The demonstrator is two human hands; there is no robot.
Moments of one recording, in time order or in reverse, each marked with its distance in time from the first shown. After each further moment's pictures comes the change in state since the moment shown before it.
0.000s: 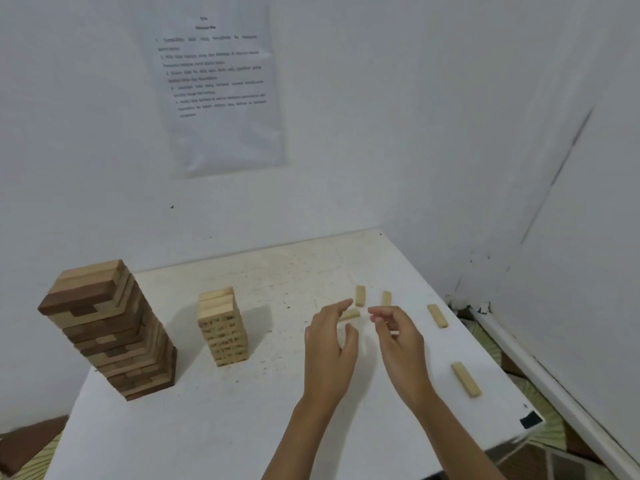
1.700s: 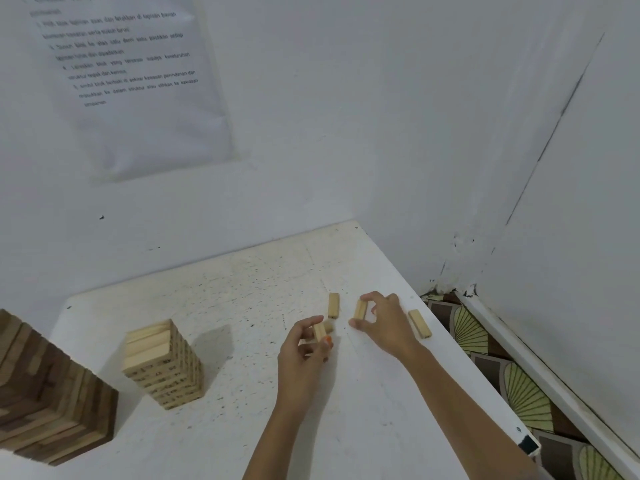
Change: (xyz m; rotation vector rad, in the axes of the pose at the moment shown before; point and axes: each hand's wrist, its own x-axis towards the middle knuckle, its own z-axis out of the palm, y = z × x) left_hand 0.040 -0.045 0.042 -0.369 -0.036 -0.391; right_hand 0.114 0.063 -0.024 -0.557 -0.289 0.235
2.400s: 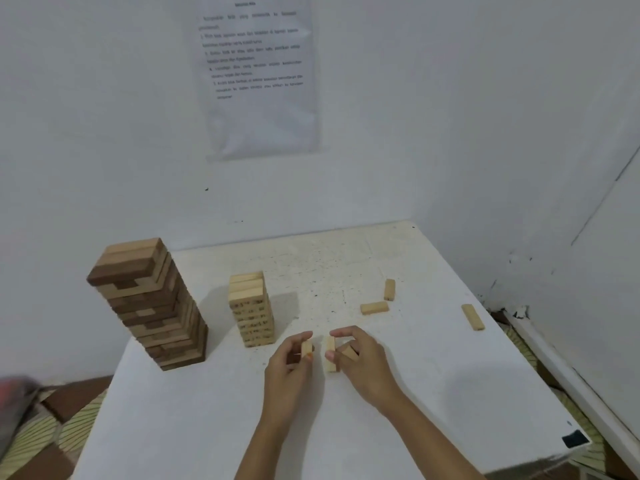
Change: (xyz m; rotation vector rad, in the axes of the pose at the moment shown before) left_hand -0.069 -0.019 -0.107 0.090 0.162 -0.010; right_hand -0.116 -0.062 0.096 0.435 -0.178 -0.152
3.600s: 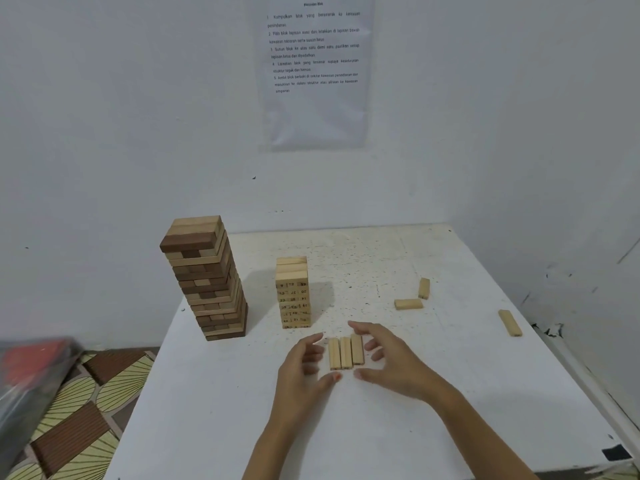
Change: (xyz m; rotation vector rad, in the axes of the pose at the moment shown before) left_hand -0.024 -0.032 -0.037 0.059 0.026 0.086; right_hand -0.001 0.005 -0.006 -0.389 -0.369 -0.169
